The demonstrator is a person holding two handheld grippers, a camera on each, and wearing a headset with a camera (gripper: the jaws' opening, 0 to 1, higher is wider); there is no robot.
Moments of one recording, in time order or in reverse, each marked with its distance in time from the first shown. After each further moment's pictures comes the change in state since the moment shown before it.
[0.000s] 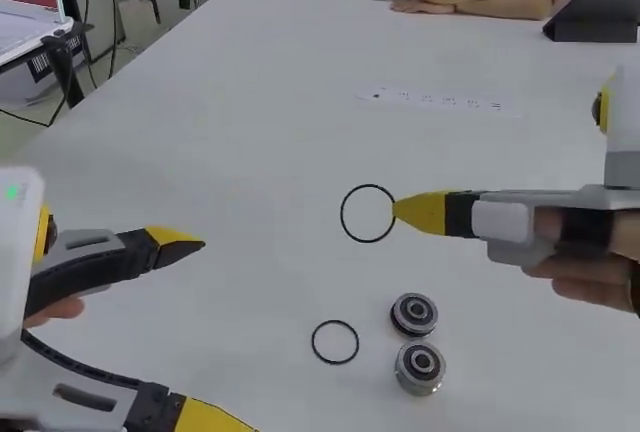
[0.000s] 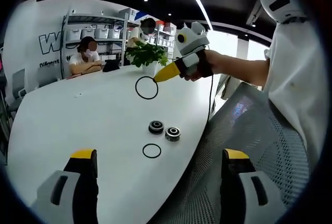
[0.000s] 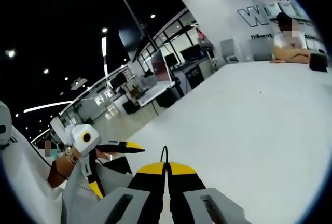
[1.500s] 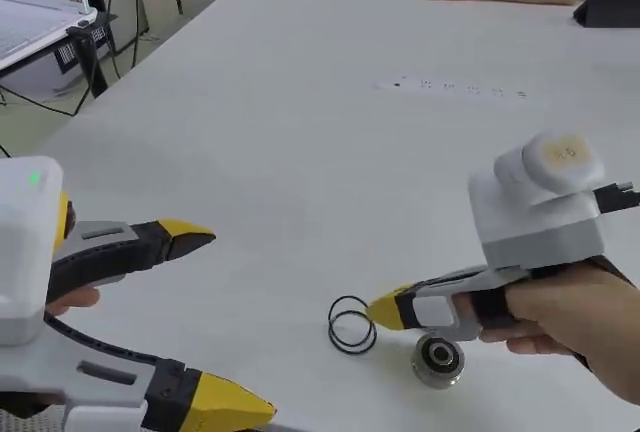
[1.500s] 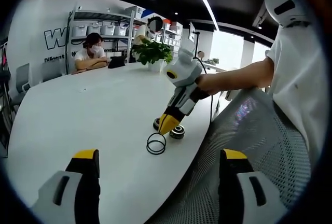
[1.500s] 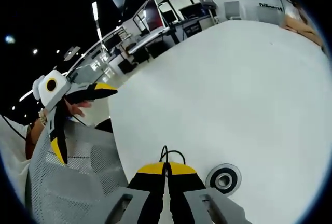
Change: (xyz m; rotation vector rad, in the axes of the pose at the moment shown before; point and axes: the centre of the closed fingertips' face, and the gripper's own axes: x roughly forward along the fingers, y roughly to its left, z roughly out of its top) left arm -0.002 0.010 -0.008 -0.039 0.015 0.032; right arm 0.046 -0.039 -0.118 0.037 0.379 -0.024
